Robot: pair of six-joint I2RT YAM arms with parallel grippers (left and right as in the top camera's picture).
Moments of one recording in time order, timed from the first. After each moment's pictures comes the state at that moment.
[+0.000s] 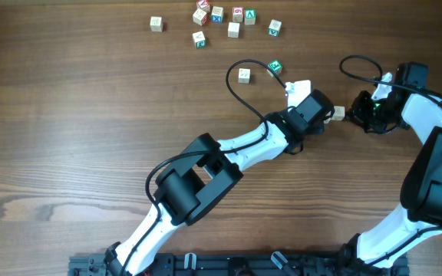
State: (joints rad) left arm -0.93 2.32 1.63 -0.13 -0.13 -0.90; right arm -0.31 1.91 1.15 -0.59 -0.40 0.23
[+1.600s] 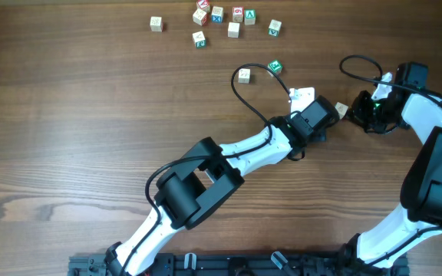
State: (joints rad) left arm -0.96 2.30 1.63 -0.22 -0.13 -0.90; right arm -0.31 1.91 1.15 -0.59 -0.40 0.23
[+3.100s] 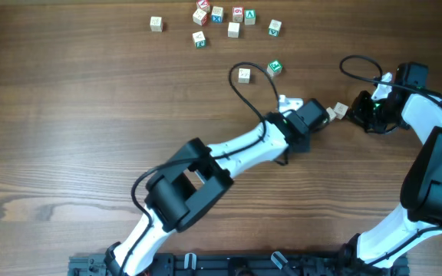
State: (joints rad) left arm -0.92 2.23 1.62 -0.56 -0.11 -0.82; right arm -0.31 1.91 1.15 -0.59 -0.40 0.23
